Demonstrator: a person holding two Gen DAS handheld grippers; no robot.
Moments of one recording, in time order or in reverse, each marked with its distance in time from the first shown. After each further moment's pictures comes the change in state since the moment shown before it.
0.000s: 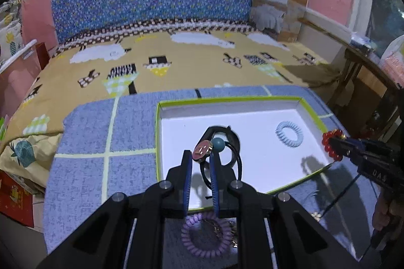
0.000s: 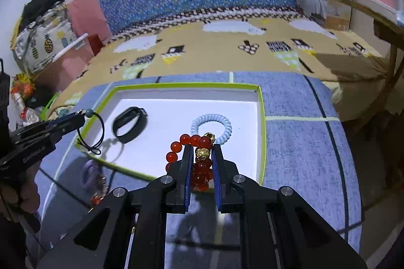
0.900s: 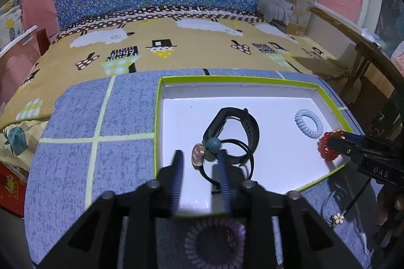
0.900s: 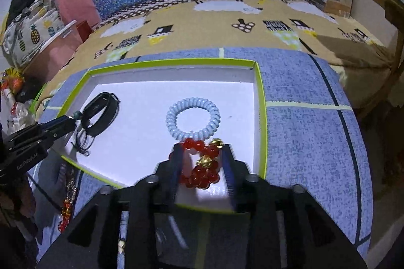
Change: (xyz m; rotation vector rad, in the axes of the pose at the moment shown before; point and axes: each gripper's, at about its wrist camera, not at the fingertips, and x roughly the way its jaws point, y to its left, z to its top) left arm 0.030 0.010 -0.018 -0.037 0.028 0.002; right arm 0.039 -0.013 -0.007 -0.003 0.072 -0.027
